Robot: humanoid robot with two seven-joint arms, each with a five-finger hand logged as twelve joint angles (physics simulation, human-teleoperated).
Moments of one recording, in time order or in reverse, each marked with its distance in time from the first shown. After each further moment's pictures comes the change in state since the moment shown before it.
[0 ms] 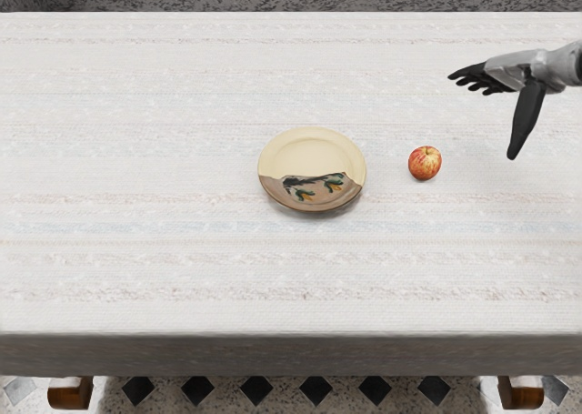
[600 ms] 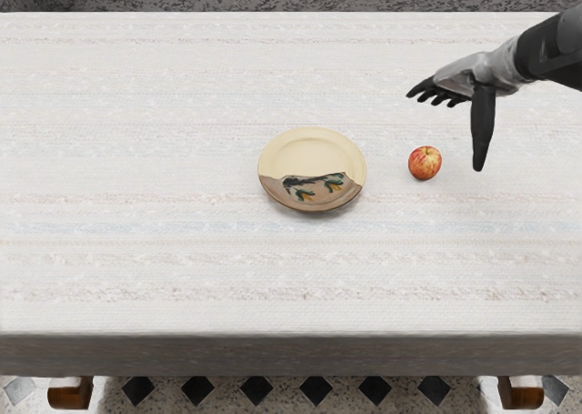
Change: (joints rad) left arm 0.000 0.000 0.000 0.000 0.000 0.000 0.000; right arm 0.021 -0.017 0.337 0.402 0.006 0.000 -0.611
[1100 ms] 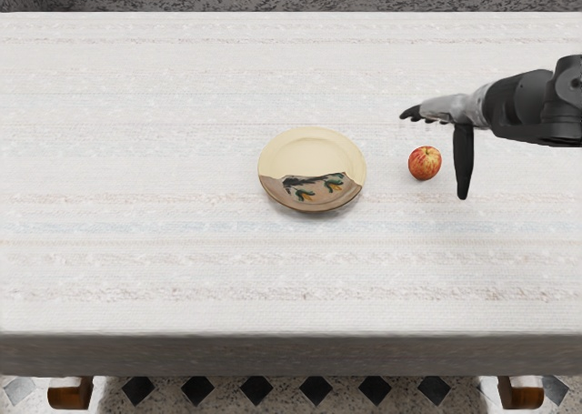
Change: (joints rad) left arm 0.000 0.000 0.000 0.000 0.000 0.000 0.000; right arm -0.126 -0.010 -0.001 0.227 -0.196 -0.286 -0.068
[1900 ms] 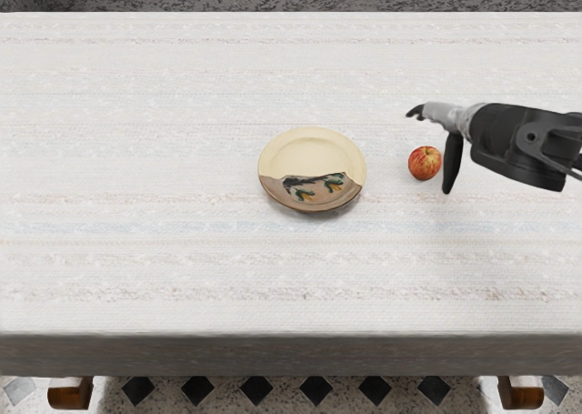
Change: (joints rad) left arm 0.000 0.000 0.000 0.000 0.000 0.000 0.000; right arm -0.133 0.080 -0.006 -0.056 -0.156 -0.282 -0.001
